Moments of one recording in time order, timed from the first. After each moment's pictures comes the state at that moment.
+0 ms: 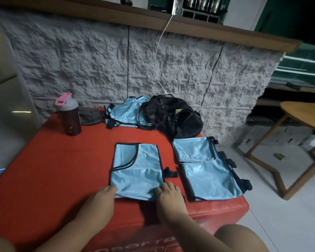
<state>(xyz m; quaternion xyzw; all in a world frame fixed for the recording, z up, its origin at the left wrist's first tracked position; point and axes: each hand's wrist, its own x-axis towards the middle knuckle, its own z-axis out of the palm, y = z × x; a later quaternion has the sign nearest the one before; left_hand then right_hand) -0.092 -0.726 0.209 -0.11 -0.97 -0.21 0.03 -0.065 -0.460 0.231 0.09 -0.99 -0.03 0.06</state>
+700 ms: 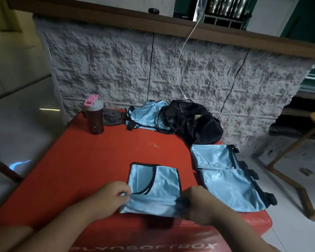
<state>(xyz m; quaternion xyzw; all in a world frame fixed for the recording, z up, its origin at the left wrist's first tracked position) -0.077 -0.753 0.297 -0.17 -0.89 -0.41 -0.11 -0.053 -0.440 0.342 0.16 -0.97 0.13 -0.13</state>
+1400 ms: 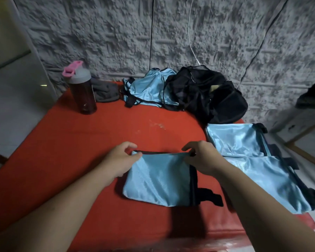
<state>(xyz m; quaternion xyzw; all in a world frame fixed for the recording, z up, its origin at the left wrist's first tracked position) -0.196 -0.713 0.264 0.08 -0.85 -0.51 -0.10 -0.202 -0.436 0.293 0.05 -0.97 0.23 -0.07</state>
